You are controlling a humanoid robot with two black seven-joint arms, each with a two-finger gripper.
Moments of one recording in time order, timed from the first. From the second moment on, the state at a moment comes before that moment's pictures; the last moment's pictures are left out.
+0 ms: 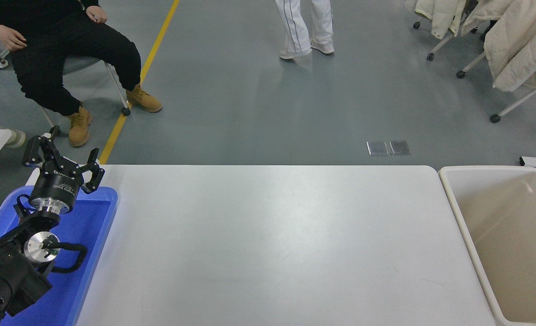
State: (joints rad) left arm -0.65 0.37 -0.67 -0.23 -0.07 -0.64 -0.64; right arm 0.50 -0.79 0.63 0.76 -0.44 -0.23 0.06
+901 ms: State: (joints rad) left arm -0.65 0.37 -0.67 -0.24 -0.08 -0.64 -0.64; right arm 0.46 -0.36 1.15 0.97 -0.44 -0.13 0.20
